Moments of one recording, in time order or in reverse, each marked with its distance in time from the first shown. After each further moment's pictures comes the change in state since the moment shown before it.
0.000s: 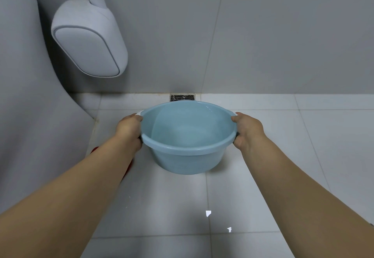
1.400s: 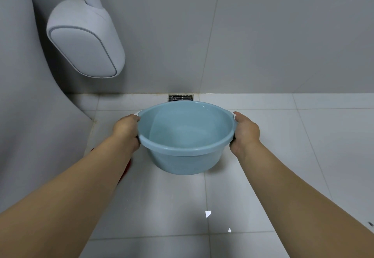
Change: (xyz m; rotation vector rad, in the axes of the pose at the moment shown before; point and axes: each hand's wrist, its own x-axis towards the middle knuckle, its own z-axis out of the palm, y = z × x) left_hand -0.015 0.008 0.004 -0.020 0.035 -0.032; right_hand 0.002 0.016 -0.003 0.081 0.035 -0.087
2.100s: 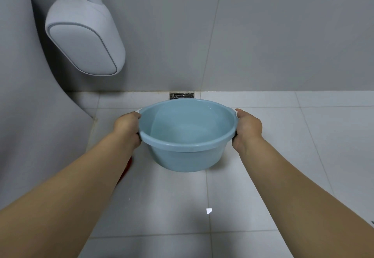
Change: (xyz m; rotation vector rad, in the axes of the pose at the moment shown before) left_hand 0.001 0.003 0.001 0.007 0.002 -0.016; right_hand 0.006 -0.003 0.006 0.007 0.035 0.030
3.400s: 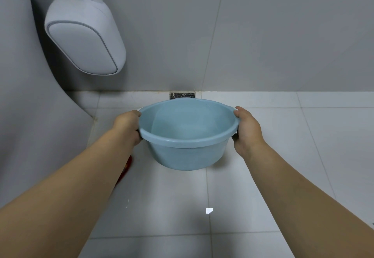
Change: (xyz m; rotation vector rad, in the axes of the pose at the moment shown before) left_hand 0.023 0.002 0.000 0.037 -0.026 -0.061; right_hand 0.003 0.003 -0.009 -0.102 -0.185 -0.086
